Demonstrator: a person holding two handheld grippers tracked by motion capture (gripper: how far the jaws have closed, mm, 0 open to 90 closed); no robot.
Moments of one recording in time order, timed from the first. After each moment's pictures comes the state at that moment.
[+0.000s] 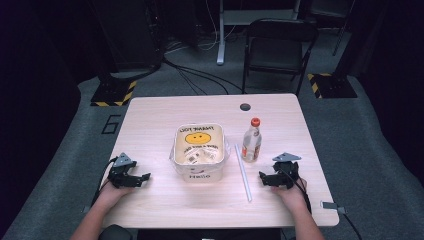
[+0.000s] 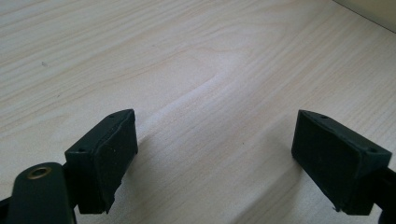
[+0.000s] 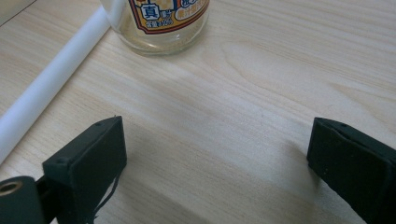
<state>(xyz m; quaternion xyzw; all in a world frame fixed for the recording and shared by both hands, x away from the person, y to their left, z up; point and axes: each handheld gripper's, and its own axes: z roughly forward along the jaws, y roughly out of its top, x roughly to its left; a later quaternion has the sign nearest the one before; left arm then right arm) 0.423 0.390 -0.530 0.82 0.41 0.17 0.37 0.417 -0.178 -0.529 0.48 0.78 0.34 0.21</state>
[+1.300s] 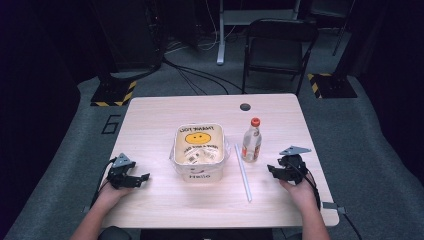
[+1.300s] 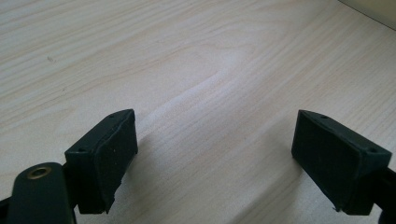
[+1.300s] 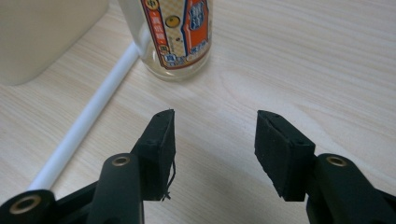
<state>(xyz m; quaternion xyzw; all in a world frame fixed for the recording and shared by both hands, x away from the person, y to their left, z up) 0.420 0.393 -0.530 0.82 0.41 0.18 0.36 0.409 -0.191 -0.478 0.47 0.79 0.34 0.18</state>
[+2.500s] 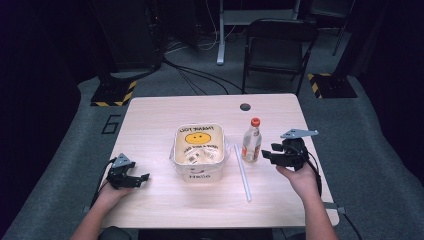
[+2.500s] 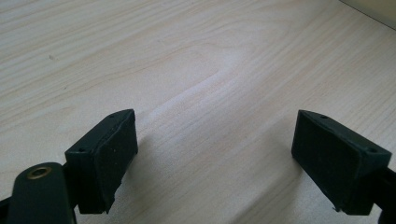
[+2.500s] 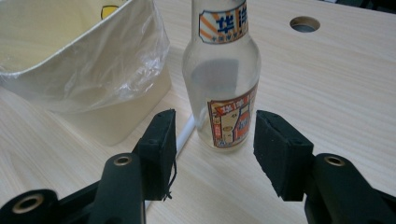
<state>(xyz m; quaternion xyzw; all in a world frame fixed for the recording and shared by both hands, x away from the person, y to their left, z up) 0.420 0.393 -0.530 0.82 0.41 0.18 0.37 0.413 -0.176 -0.401 0.44 0.78 0.42 0.15</state>
